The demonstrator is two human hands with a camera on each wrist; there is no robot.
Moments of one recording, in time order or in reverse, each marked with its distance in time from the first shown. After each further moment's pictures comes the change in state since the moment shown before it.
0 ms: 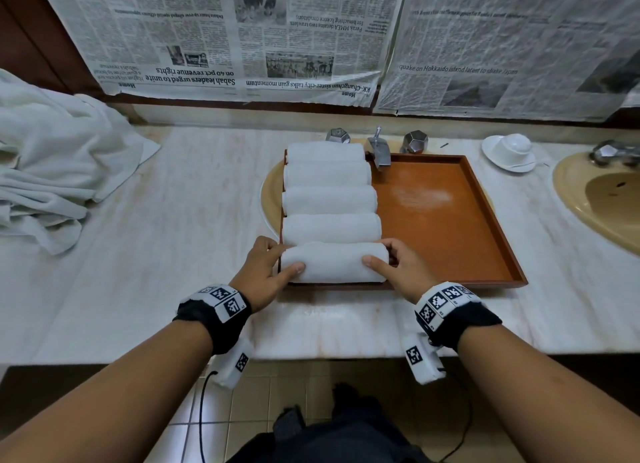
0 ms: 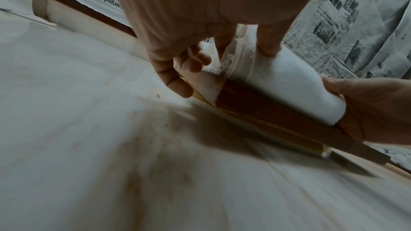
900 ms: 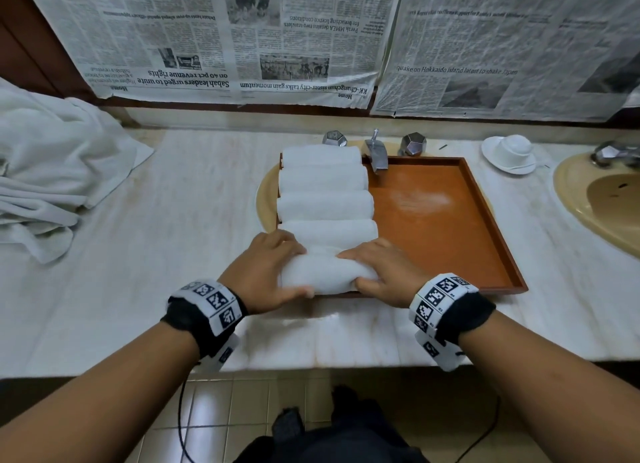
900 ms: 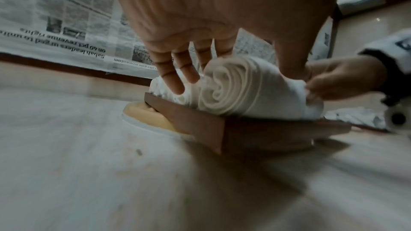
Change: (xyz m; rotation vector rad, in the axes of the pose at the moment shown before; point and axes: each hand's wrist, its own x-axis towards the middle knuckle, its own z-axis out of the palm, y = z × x) left_hand 0.008 0.033 -0.024 0.398 -0.079 0.293; right_hand 0.011 -0.030 -0.005 -0.690 -0.272 -0.395
